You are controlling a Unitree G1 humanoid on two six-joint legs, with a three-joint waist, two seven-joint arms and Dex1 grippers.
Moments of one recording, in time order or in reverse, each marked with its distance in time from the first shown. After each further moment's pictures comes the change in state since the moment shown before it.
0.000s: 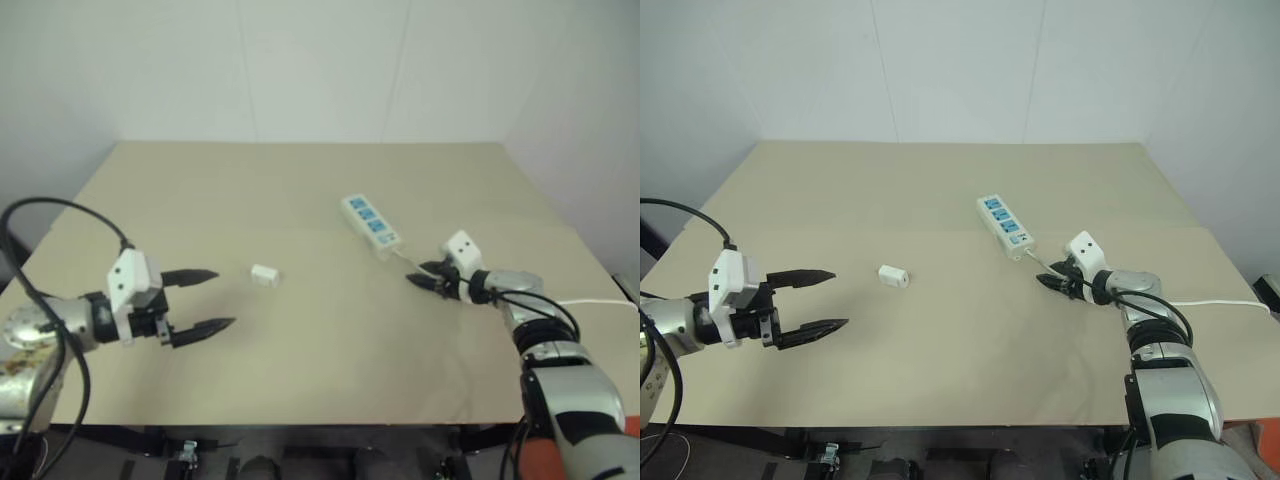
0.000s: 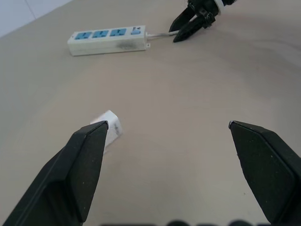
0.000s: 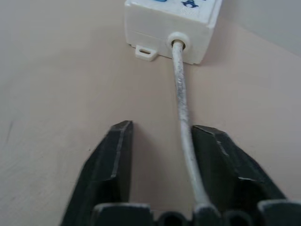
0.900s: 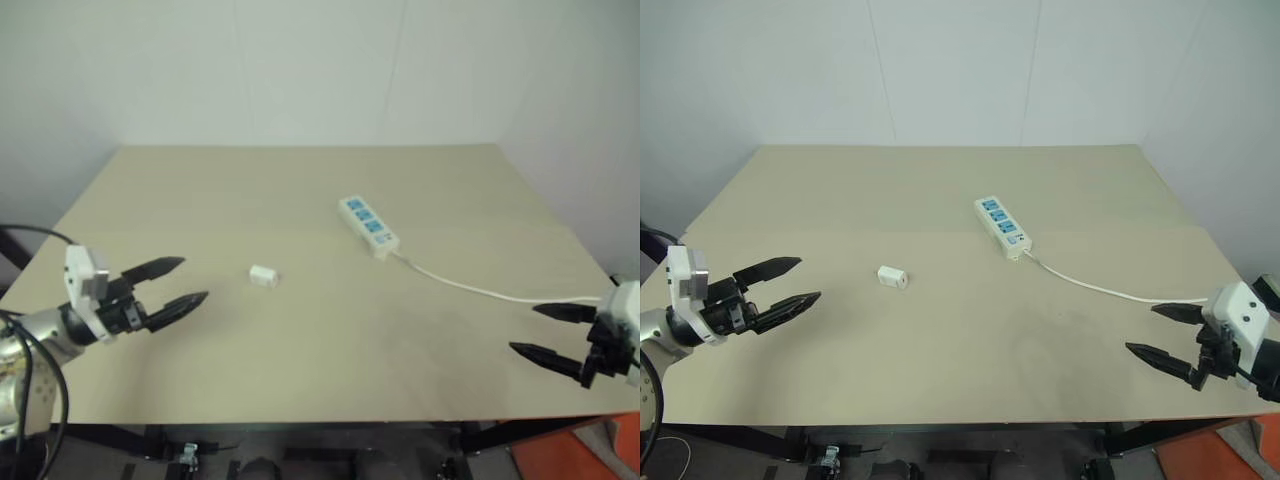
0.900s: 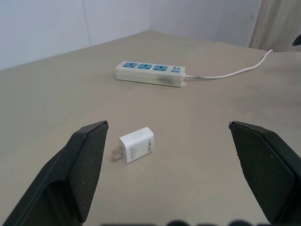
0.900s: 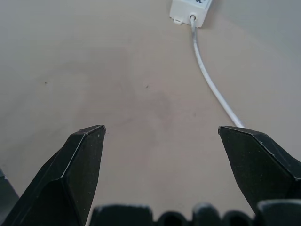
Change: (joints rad) left arm -0.010 -0.119 0.146 0.174 -0.113 -0.015 0.001; right arm 1.009 -0.386 -0.548 -1.221 0.433 0.377 0.227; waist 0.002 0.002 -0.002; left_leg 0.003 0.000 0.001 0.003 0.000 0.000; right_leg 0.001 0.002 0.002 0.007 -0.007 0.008
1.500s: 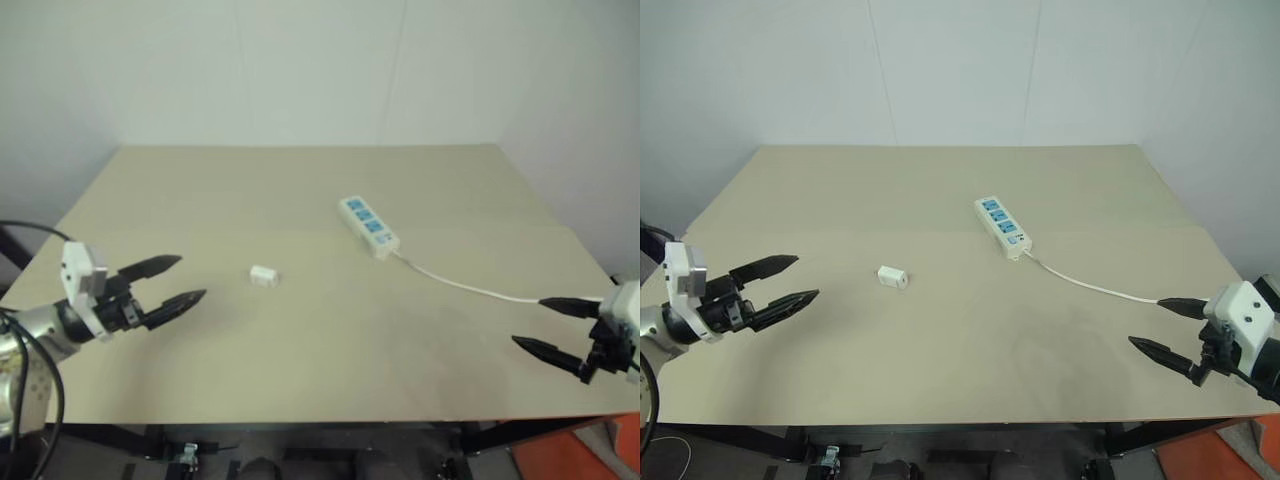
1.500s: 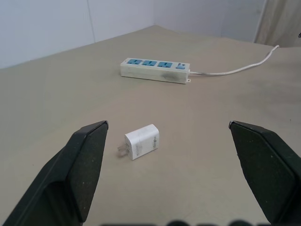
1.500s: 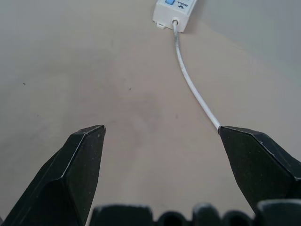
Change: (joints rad) left arm 0.001 0.022 0.001 -0.004 0.000 0.008 0.017; right arm 0.056 -0.001 -0.040 -0.021 0.002 -0.028 -0.011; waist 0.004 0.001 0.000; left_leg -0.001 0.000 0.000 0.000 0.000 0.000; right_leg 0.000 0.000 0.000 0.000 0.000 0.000
